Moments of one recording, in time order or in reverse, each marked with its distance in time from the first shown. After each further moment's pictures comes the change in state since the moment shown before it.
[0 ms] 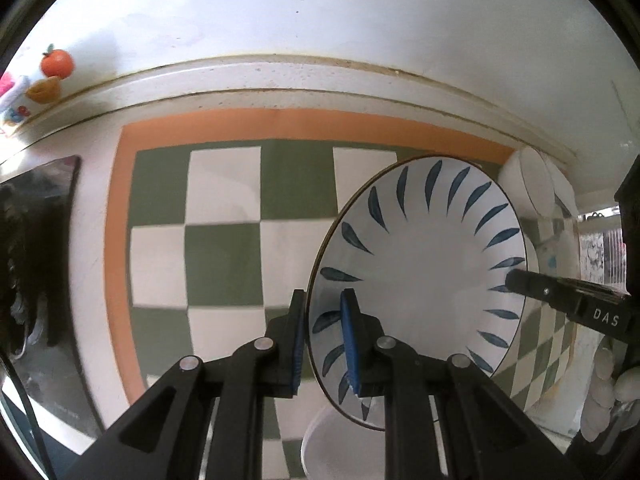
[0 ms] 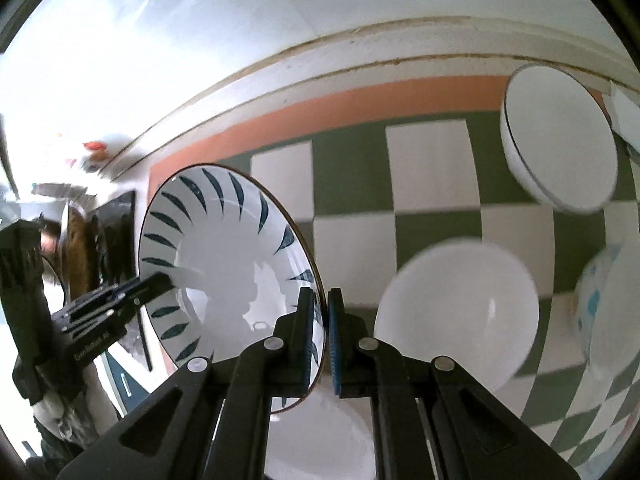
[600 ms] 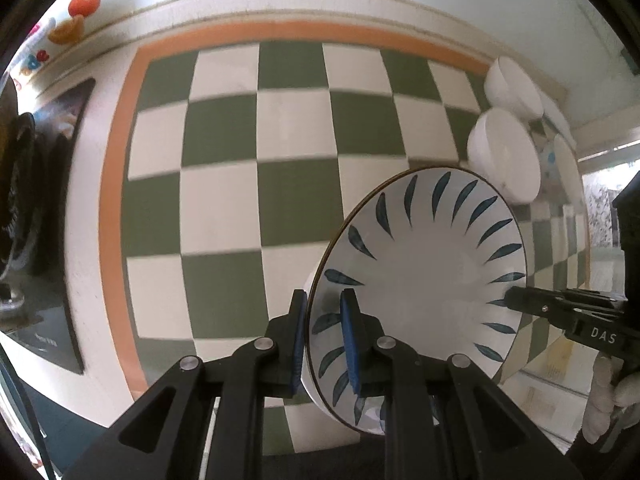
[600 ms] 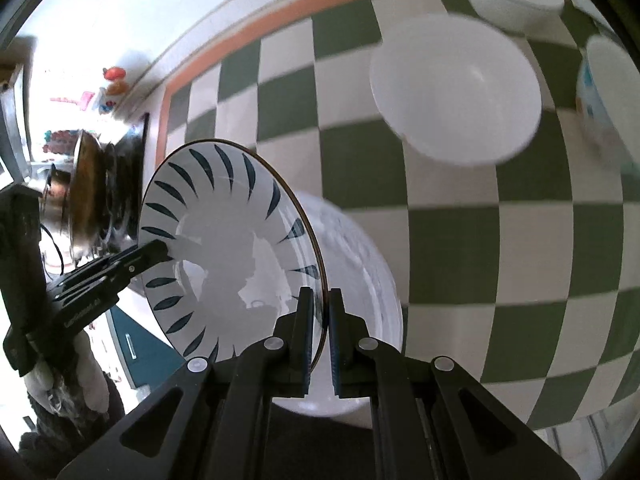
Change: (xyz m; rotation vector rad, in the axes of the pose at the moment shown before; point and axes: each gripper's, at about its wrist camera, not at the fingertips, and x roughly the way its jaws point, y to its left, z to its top) left arm 0.011 -0.006 -0.111 0.030 0.081 0.022; right arm 0.023 -0.015 -0.150 0.027 0.087 0.040
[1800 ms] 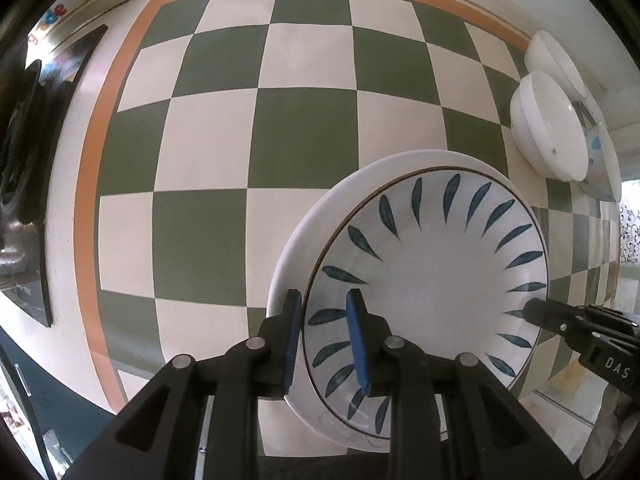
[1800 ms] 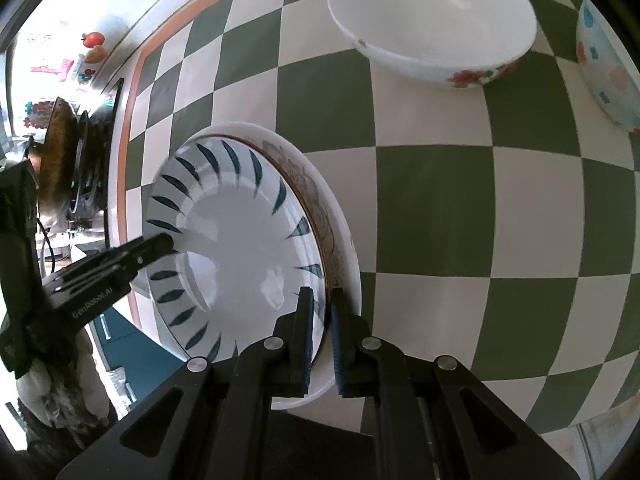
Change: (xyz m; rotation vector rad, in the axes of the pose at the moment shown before) left arm 0.050 -0.010 -0.032 -0.103 0.037 0.076; right arm 0.040 -0.017 -0.011 -0.035 0.033 -0.079
